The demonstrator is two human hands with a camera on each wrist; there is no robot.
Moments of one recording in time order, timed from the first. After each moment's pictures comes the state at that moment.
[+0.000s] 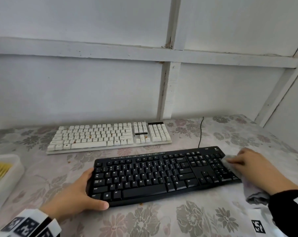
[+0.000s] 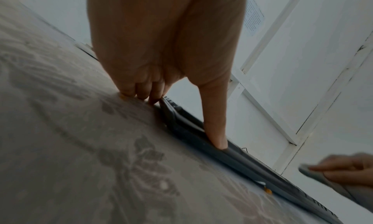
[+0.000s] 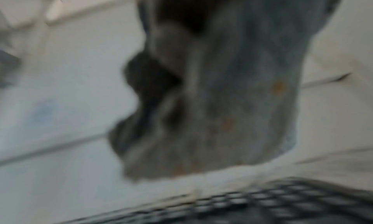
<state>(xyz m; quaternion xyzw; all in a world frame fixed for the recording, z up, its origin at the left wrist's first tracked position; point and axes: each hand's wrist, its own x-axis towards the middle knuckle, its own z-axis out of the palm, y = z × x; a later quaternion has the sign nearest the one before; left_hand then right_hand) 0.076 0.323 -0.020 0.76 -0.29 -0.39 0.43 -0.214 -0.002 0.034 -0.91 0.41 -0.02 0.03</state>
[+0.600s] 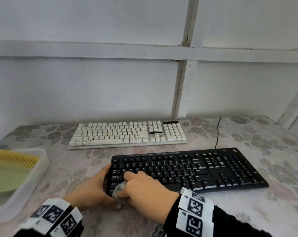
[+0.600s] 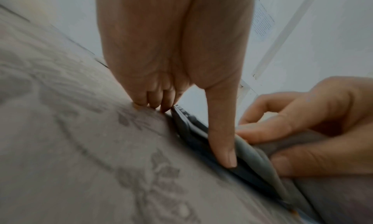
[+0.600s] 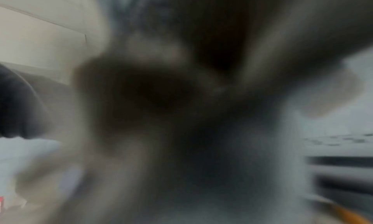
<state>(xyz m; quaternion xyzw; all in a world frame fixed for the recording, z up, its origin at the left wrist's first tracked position) 0.076 0.318 -0.019 0.80 -0.29 -0.35 0.39 -0.036 0.198 -0.003 -0.99 -0.04 0.05 0.13</state>
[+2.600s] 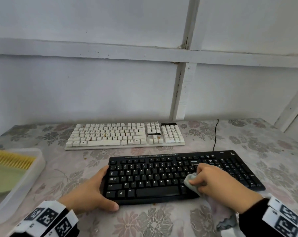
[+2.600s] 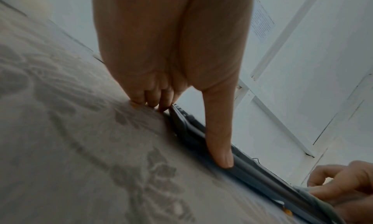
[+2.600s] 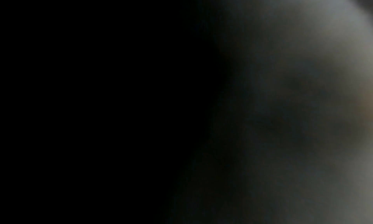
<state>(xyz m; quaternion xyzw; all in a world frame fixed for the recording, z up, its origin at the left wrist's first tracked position) 0.085 0.325 -0.026 0.79 -0.29 -0.39 0.38 -0.134 0.075 0.011 -0.98 0.18 0.07 0.07</state>
